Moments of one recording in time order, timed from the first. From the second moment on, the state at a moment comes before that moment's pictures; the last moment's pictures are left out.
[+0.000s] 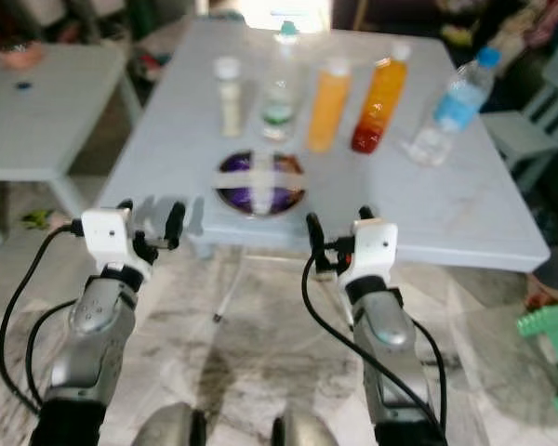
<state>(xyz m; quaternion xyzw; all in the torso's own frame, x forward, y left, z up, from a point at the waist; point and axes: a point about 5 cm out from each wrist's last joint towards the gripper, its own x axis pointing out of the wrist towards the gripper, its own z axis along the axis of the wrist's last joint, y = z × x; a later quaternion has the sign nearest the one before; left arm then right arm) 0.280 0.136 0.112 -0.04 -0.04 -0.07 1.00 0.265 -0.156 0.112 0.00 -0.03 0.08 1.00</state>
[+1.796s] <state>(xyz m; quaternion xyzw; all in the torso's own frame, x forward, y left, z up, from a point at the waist) 0.253 0.174 0.093 0.00 0.00 0.00 1.00 0.253 -0.170 0.111 0.02 -0.05 0.03 1.00</state>
